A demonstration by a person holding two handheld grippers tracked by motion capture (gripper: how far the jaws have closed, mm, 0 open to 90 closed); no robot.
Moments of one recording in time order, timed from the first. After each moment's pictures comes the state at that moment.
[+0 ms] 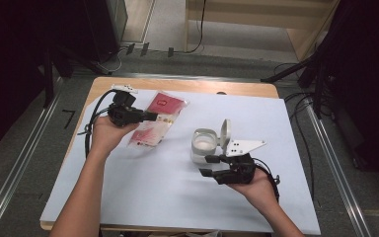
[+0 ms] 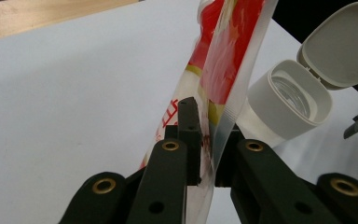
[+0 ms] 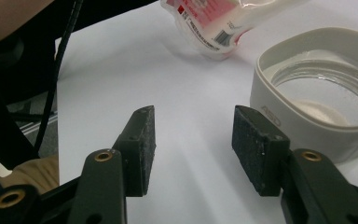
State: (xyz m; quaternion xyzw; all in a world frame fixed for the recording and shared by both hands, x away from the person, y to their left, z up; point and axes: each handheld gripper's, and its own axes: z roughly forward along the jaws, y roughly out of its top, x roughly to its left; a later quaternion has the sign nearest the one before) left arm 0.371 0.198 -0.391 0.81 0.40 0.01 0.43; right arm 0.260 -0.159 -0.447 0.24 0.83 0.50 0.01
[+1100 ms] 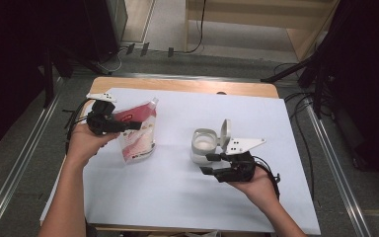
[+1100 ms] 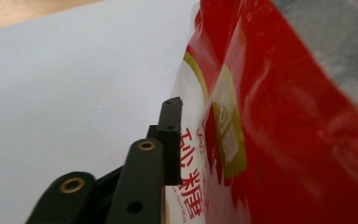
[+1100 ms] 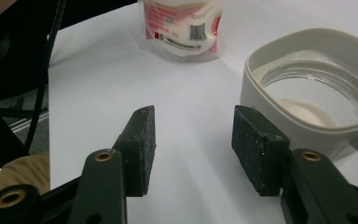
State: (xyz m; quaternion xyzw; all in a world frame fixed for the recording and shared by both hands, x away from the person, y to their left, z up) left arm 0.346 0.243 -0.392 0.82 0.37 0.01 0.44; right arm 0.265 -0.160 -0.446 0.24 0.84 0.49 0.02
